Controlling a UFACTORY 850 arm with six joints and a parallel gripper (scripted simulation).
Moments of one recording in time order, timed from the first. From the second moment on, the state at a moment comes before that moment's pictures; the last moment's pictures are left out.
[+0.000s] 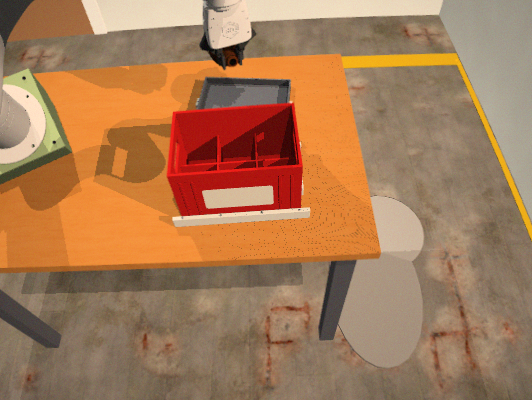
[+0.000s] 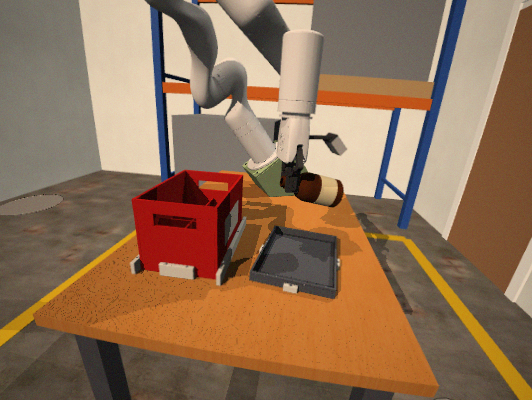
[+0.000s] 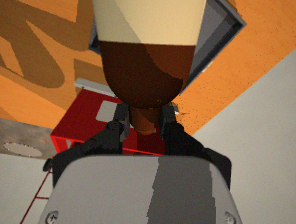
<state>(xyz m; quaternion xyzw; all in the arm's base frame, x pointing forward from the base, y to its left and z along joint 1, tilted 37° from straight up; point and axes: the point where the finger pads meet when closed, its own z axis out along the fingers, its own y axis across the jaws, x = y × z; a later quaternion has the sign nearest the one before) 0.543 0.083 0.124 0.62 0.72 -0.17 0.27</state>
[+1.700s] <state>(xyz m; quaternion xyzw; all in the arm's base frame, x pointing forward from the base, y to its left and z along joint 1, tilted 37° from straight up) 0.543 0.083 0.124 0.48 0.81 -0.21 0.24</state>
